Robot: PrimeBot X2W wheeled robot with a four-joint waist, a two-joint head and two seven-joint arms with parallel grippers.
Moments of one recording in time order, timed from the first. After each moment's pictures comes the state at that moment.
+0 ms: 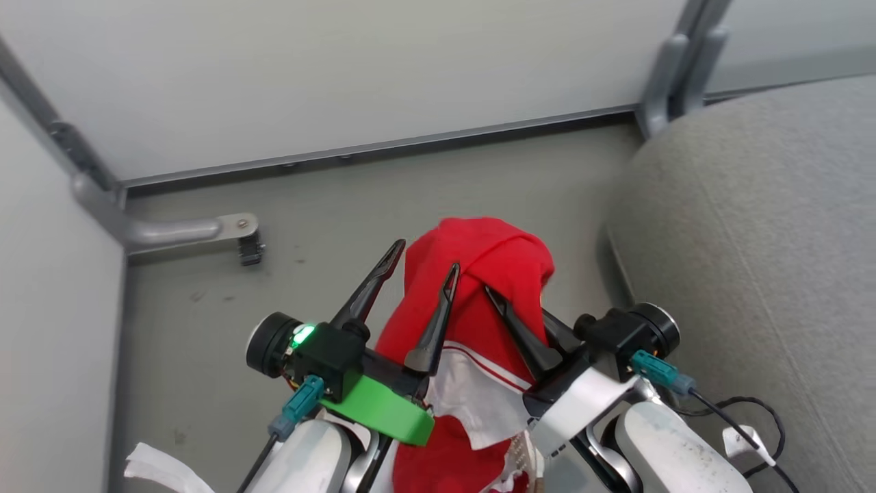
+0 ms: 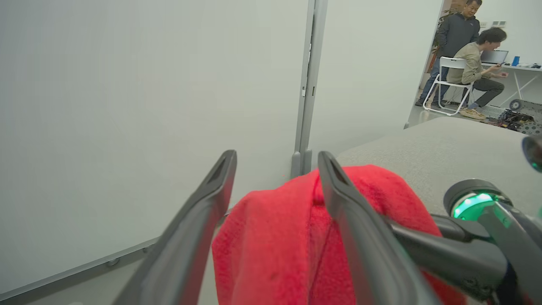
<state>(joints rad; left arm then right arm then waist) -0.25 0.05 -0.49 0.15 -0.23 -0.13 -0.26 -0.32 -0.09 0.53 0.23 0.28 0.13 -0.26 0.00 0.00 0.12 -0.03</state>
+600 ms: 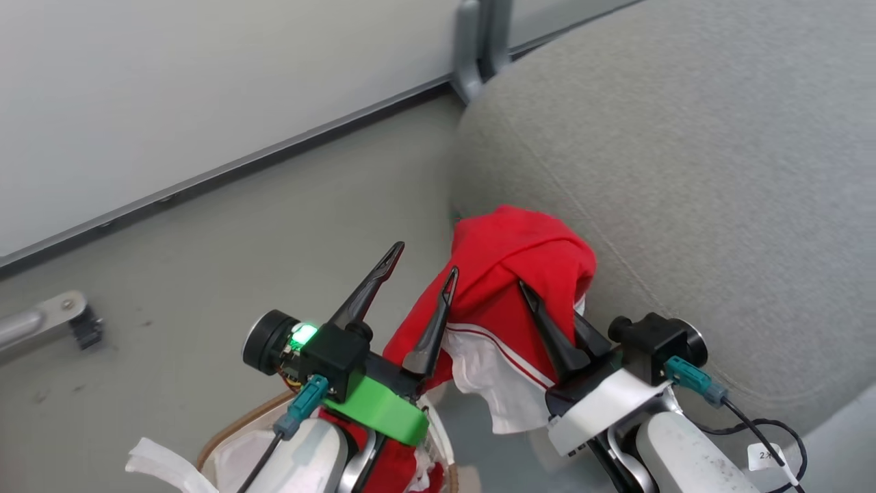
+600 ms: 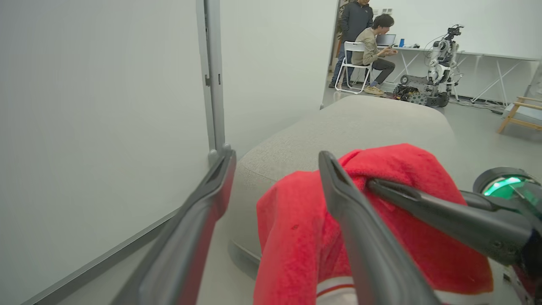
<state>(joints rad) -0.26 0.07 -0.50 0.18 -0.20 -0.13 -0.26 -0.25 -0.06 0.41 0.20 0.29 0.13 -0.26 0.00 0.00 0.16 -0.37</state>
